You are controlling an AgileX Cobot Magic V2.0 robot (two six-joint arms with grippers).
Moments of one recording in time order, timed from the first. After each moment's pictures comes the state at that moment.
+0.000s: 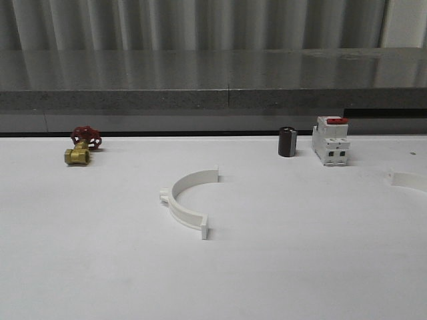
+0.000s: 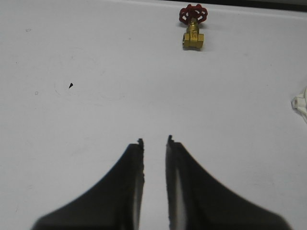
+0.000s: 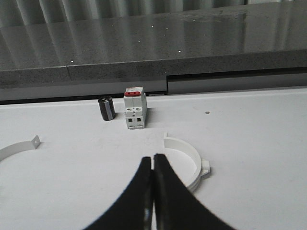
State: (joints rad) left arm -0.10 0.65 -0.55 0.06 0.60 -0.21; right arm 0.04 0.05 -0.10 0.04 0.25 0.11
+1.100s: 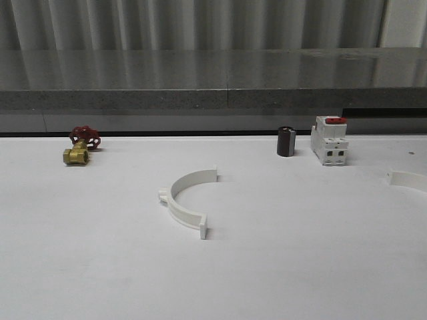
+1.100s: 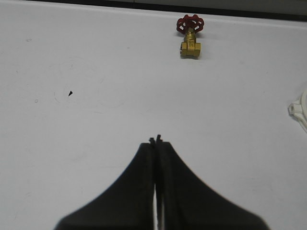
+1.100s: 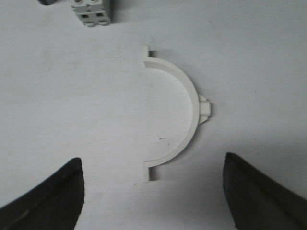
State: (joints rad) left arm -0.10 0.64 -0.54 0.06 0.58 -0.21; right arm -0.02 1.26 -0.85 0.04 0.62 0.13
